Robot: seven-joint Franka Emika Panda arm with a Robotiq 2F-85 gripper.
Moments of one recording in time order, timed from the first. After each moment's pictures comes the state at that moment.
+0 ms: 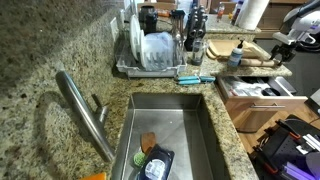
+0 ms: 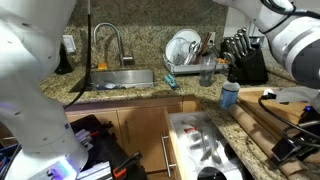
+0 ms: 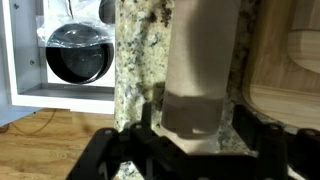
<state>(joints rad) -0.57 0.65 -0.38 -1.65 0.41 2.14 0.97</state>
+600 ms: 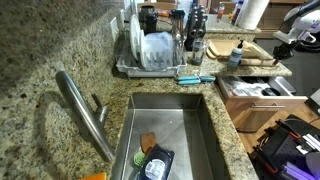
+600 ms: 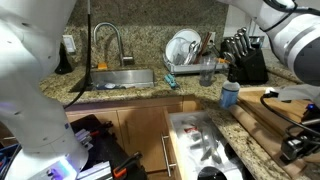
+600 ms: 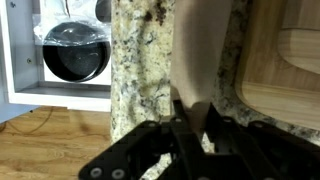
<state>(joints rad) -0.57 0.65 -0.39 -1.64 0.41 2.14 0.97</state>
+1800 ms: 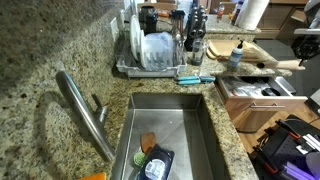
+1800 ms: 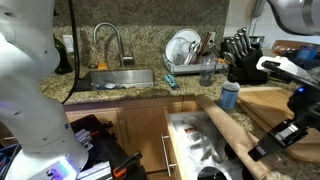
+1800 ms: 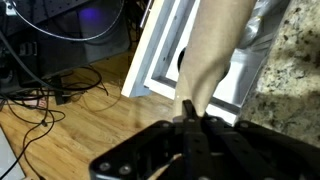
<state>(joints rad) -0.57 0.45 -0.45 -1.74 0.20 1.73 0.73</state>
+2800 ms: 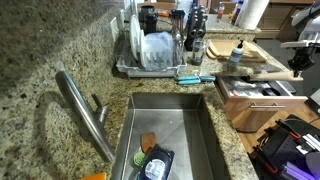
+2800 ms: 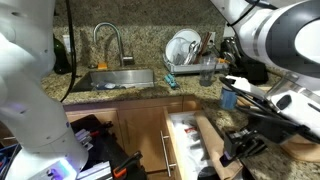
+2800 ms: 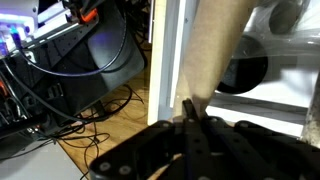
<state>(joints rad) -0.45 0.44 -0.49 -1.92 0.14 1.84 1.10</state>
